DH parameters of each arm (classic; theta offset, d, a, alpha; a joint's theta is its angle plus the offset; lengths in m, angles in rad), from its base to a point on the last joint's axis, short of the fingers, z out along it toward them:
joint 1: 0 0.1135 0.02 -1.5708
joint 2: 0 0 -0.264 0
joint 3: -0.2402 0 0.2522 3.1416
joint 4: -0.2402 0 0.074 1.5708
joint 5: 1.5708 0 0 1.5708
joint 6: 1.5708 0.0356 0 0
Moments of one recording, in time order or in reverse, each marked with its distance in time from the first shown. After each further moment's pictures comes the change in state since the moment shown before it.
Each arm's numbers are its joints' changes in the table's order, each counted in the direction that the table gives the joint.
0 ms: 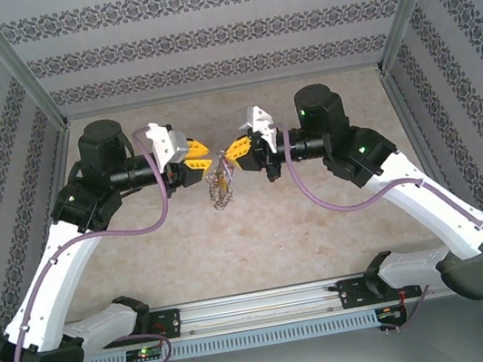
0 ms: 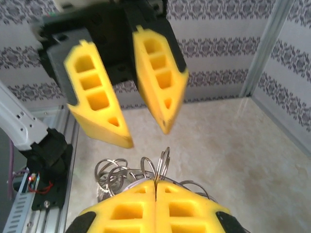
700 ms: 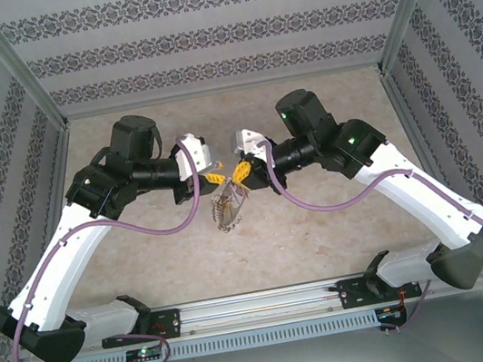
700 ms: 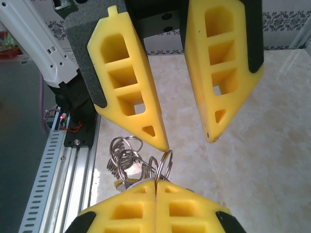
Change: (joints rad) left arm -0.125 0.119 -0.128 -0.287 -0.151 0.231; right arm 0.019 0.077 -0.089 -0.332 -0.054 -0.215
